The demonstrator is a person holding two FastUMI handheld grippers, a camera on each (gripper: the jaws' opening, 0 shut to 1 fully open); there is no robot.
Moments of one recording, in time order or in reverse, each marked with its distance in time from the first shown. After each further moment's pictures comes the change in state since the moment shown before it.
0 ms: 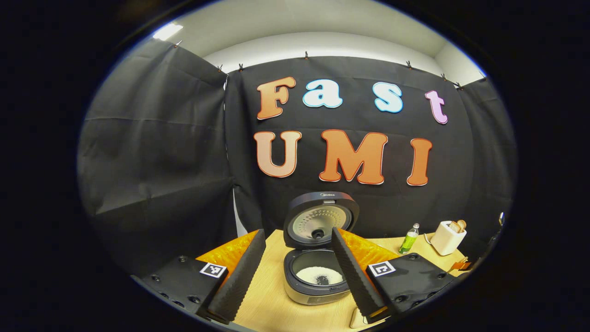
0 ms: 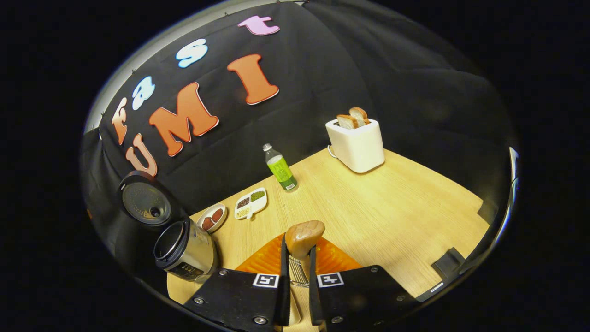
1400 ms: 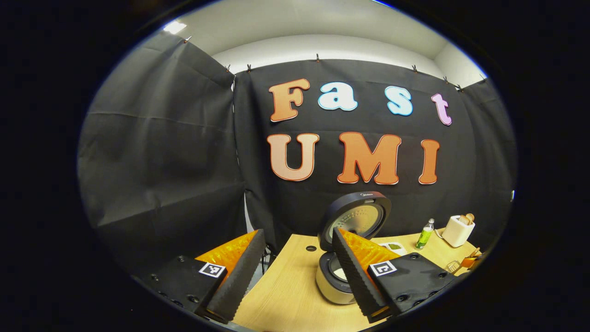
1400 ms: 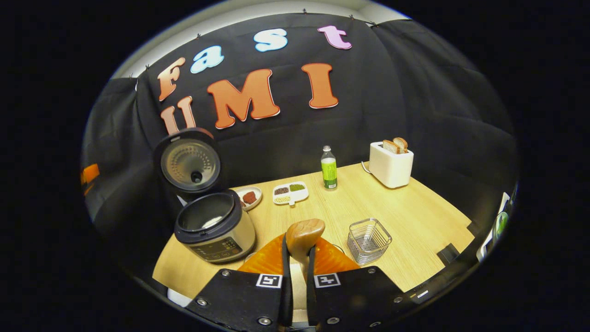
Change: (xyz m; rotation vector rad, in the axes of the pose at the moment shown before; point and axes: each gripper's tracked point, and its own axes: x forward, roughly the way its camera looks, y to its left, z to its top) left arm 0.015 0.113 -0.001 0.034 -0.022 -0.017; right arm -0.069 0.142 -0.066 -0.285 -0.056 0.007
